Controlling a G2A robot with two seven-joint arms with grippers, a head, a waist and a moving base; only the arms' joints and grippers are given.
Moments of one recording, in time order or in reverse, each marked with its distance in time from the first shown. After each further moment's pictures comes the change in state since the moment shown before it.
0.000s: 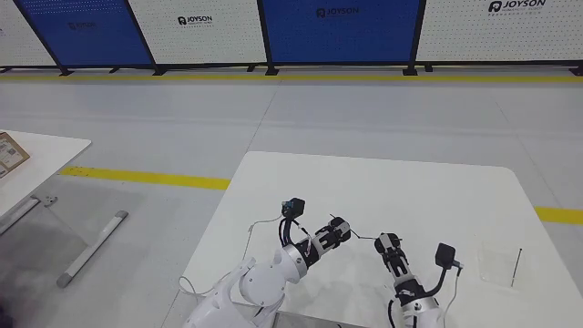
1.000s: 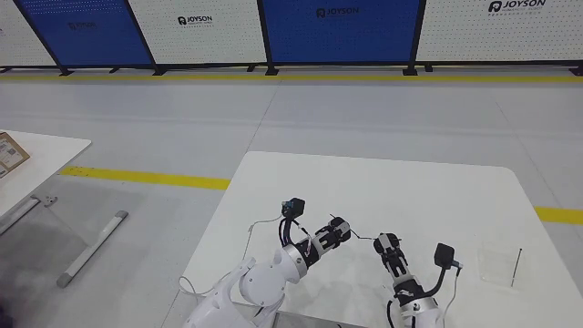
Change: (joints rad) left arm 0.000 0.000 0.000 0.000 0.000 0.000 0.000; right arm -0.011 -0.015 0.010 -0.010 -0.026 0.011 0.007
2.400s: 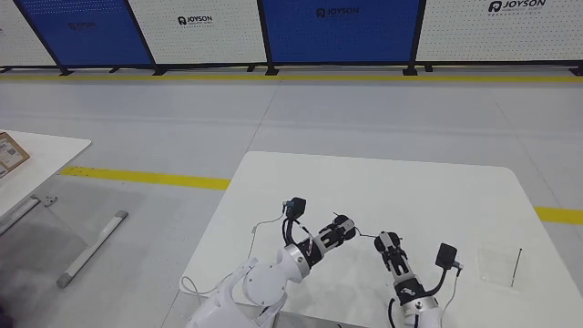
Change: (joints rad) left arm -0.010 -0.010 0.015 0.019 -0.086 -0.067 0.033; right arm -0.001 -0.016 0.013 0.008 0.084 -0.026 0.024
